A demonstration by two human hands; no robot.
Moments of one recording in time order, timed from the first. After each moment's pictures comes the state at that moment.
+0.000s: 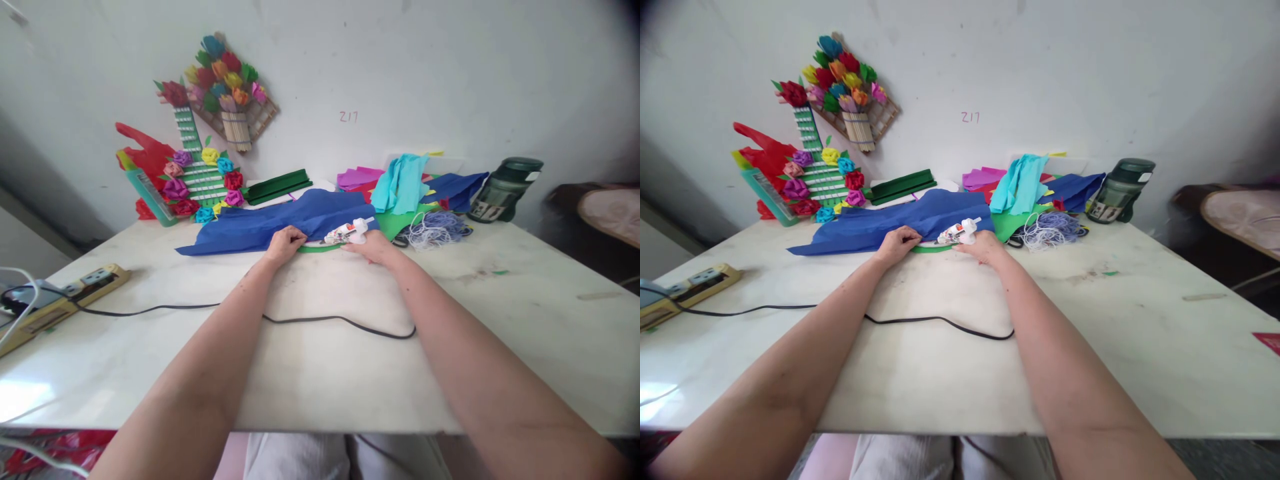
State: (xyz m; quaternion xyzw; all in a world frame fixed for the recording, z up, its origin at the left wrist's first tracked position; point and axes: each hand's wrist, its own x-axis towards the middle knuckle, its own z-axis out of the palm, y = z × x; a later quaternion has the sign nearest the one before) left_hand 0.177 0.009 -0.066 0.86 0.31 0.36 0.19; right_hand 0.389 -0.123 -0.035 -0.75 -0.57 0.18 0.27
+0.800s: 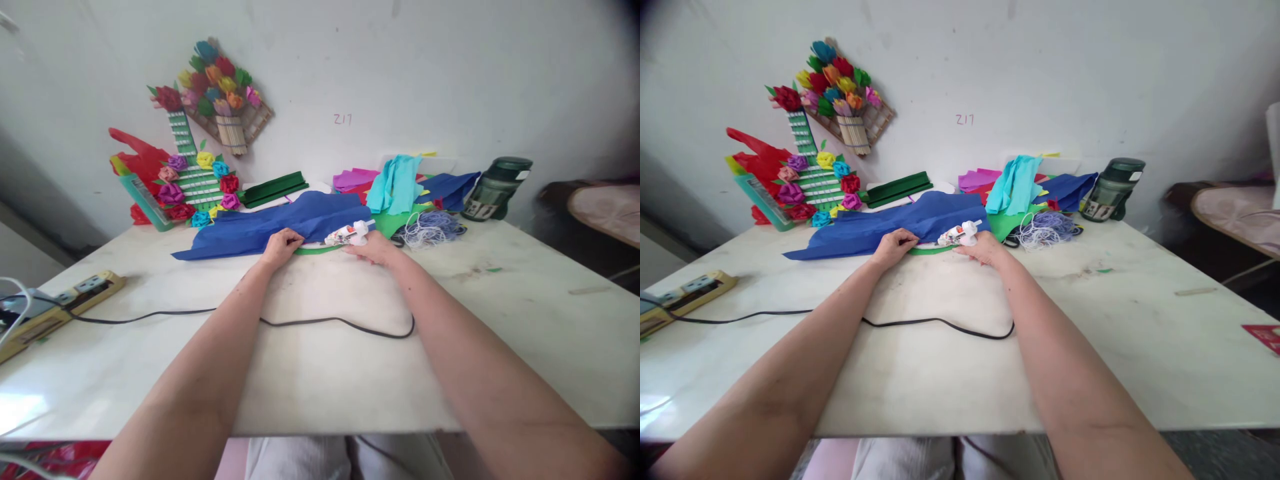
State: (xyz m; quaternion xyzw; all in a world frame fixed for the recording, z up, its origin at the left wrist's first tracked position) left_hand 0.175 0.009 -0.066 0.86 0.30 0.36 0.18; right_hand 0.393 -0.135 -0.029 -0.72 -0.57 0.24 0.33
